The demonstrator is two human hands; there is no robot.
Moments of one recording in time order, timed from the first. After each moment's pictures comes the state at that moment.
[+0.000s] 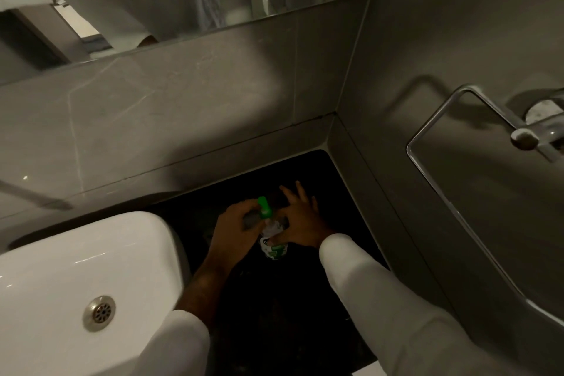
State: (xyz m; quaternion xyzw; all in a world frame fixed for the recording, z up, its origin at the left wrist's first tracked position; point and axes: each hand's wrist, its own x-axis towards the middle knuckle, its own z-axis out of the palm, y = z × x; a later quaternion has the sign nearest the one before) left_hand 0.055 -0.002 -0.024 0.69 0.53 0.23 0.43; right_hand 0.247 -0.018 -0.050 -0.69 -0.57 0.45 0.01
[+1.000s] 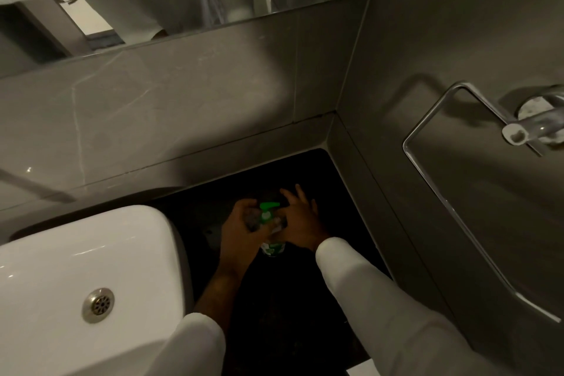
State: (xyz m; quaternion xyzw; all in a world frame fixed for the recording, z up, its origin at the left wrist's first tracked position) left_hand 0.067 -0.030 -0.051 0.56 0.58 0.30 0.50; right_hand 0.240 -0.027 -0.059 -0.73 -0.51 0.45 0.05
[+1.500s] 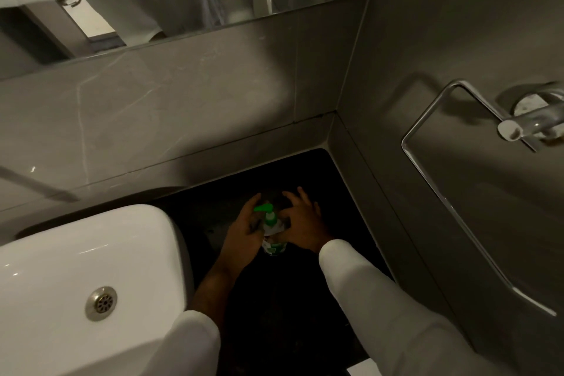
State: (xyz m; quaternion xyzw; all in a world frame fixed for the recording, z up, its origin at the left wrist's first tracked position) left_hand 0.060 -0.028 -0.050 0.60 0.53 0.24 0.54; right_hand 0.241 -0.033 -0.050 -0.70 -0.57 0.43 0.04
